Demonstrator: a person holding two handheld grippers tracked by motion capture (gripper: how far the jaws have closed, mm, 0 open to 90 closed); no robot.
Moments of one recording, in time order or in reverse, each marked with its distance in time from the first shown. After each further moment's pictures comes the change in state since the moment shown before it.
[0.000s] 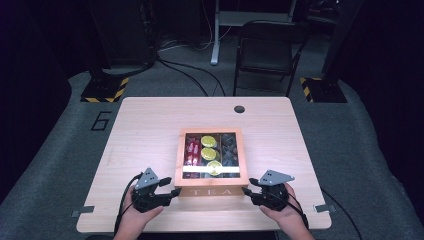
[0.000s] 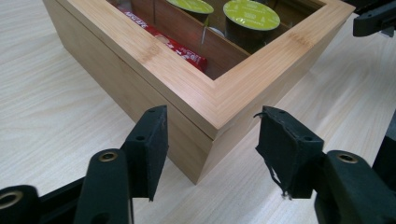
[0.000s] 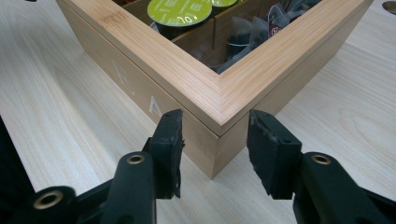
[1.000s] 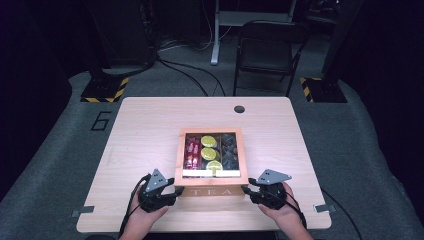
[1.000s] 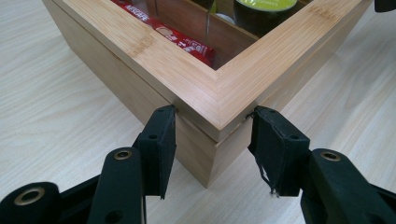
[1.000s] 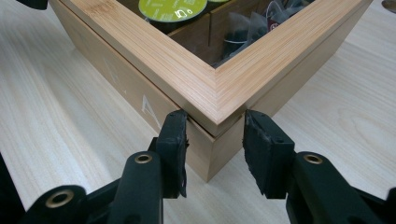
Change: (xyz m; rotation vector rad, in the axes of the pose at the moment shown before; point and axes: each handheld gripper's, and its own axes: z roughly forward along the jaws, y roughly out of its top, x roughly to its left) left arm -0.008 0.000 0.014 0.035 0.078 0.070; right arm -0.001 0.000 0.007 0.010 -0.018 -0.004
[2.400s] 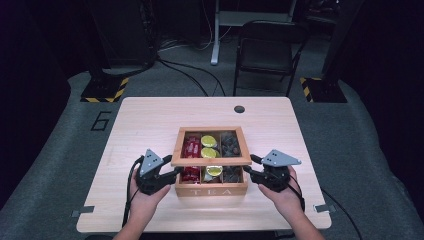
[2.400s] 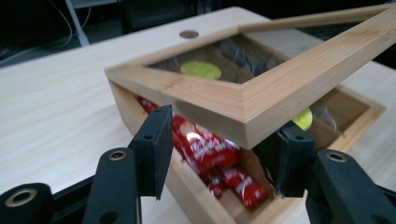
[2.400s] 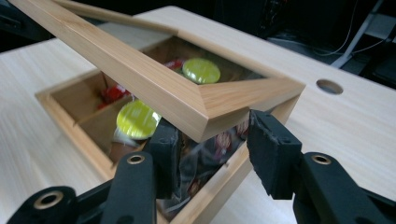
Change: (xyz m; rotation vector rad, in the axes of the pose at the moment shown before) left arm 0.011 0.063 -0.022 -0.177 0.114 -0.059; right arm -0.016 0.058 -0.023 -0.201 -0.079 0.004
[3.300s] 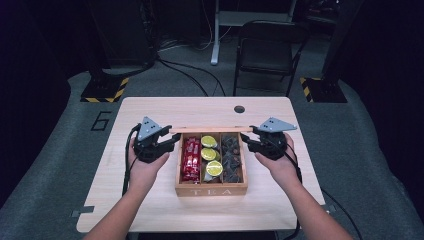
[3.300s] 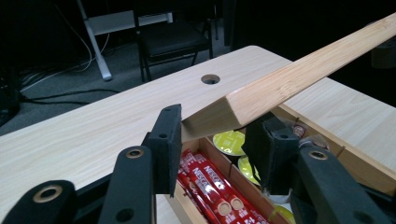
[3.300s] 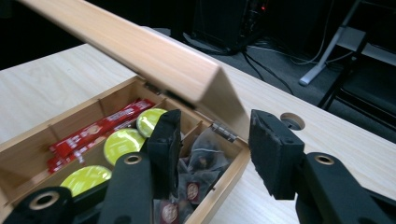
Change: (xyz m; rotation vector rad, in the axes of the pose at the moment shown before) left arm 0.030 0.072 0.010 -0.041 0.054 0.022; right arm -0.037 0.066 0.027 0.003 -0.069 -0.018
